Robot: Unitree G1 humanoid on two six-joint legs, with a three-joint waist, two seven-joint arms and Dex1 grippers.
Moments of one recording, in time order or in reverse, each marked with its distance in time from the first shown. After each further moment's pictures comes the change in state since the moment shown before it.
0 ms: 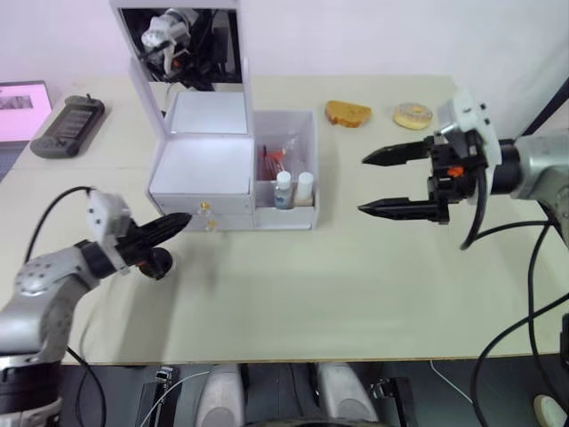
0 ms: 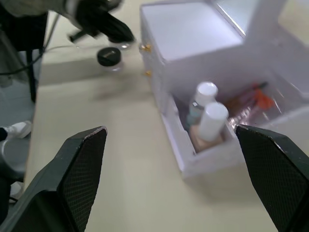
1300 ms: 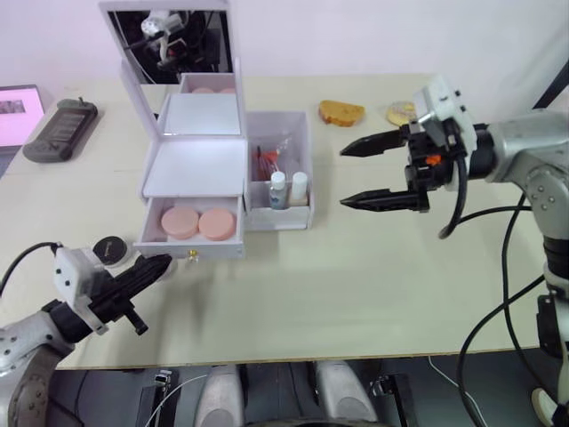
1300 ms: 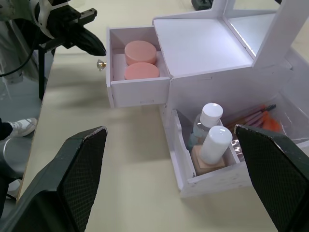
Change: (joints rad) left arm 0.262 -0.149 0.061 -0.201 0.081 -0.057 0.032; right arm -0.184 0.104 0.092 0.041 -0.006 -0.019 0.056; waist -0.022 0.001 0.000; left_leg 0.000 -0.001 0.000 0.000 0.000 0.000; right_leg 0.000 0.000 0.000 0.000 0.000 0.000
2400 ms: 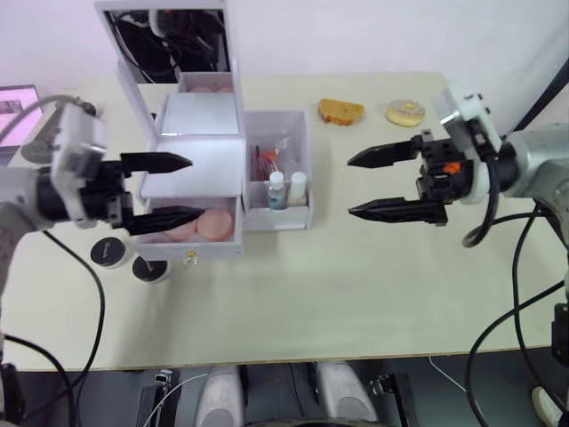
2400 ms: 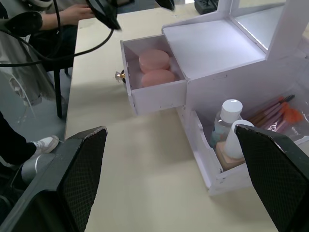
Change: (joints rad) left arm -0.593 0.437 -0.080 0.137 -0.263 0.339 -0.263; right arm 0.050 -0.046 -0.068 -0.086 0.161 0.140 -0.051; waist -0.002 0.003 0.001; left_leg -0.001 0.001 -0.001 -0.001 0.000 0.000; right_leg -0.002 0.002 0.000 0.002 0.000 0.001
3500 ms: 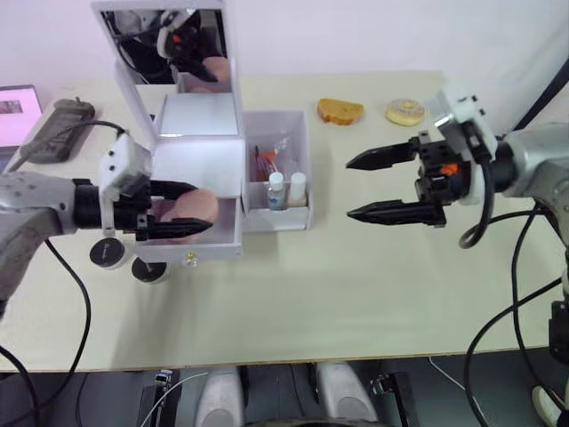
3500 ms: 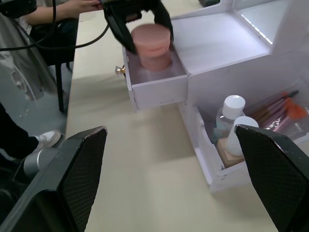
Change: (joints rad) left arm -0.134 0.105 -0.390 0.113 0.119 -0.112 0.056; right arm 0.016 0.000 -0.056 -0.061 0.005 0.074 -0.023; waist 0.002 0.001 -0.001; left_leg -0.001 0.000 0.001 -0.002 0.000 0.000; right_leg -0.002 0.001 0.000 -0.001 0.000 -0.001
